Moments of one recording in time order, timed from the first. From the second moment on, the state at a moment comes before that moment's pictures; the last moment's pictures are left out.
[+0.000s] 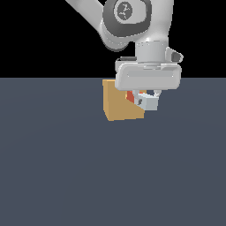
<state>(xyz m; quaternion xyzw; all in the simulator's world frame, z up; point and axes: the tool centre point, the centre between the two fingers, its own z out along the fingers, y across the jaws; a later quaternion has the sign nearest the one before) 0.107 0.060 0.120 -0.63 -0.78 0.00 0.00</state>
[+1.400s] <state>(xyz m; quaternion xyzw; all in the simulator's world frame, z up) 0.086 0.152 0.122 -0.63 -0.78 0.00 0.00</state>
